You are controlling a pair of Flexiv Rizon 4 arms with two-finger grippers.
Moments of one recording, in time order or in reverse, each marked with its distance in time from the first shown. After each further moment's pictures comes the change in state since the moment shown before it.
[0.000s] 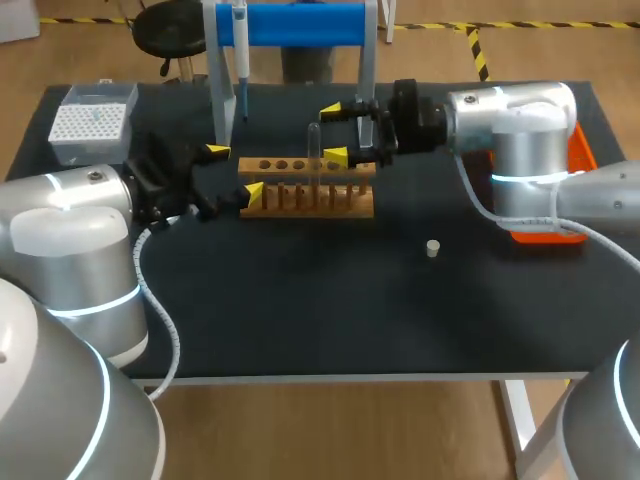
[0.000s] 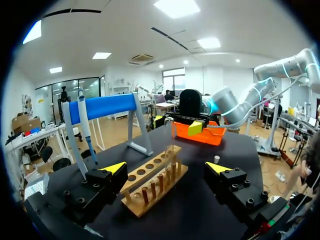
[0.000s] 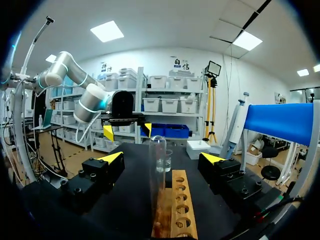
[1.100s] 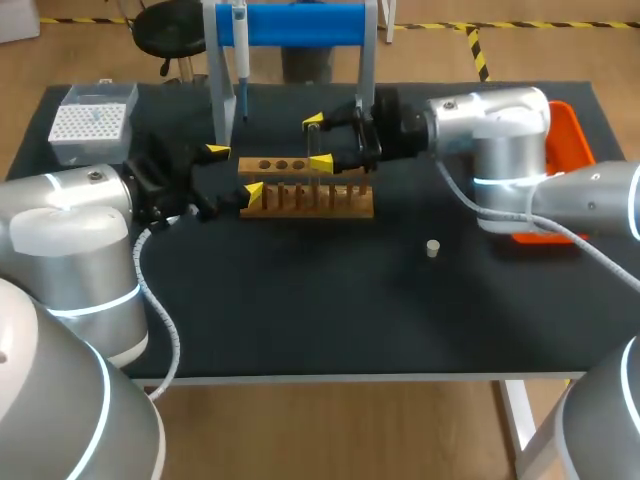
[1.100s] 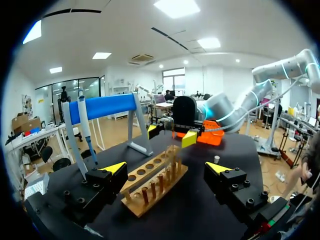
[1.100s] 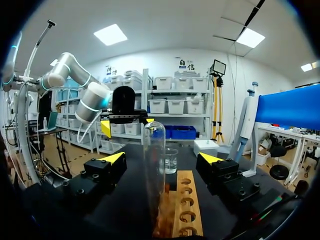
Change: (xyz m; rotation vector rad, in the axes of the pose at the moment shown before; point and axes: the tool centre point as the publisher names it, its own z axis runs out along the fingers) left arm 0.000 0.000 0.000 0.000 0.000 0.000; right arm 0.000 -0.016 0.025 -0.023 0.050 0.020
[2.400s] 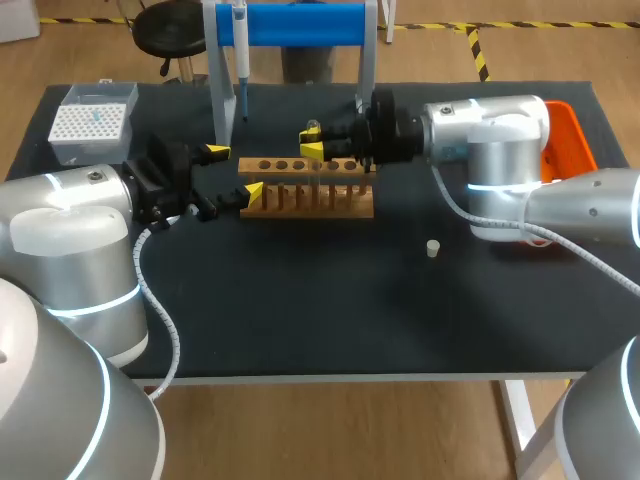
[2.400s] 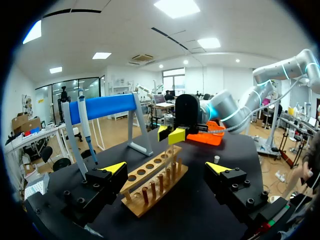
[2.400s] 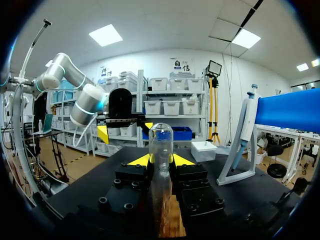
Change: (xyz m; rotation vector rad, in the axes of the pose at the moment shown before) left arm 0.000 0.000 0.000 0.000 0.000 0.000; right arm 0.005 0.008 0.009 -0.009 -0.046 0.014
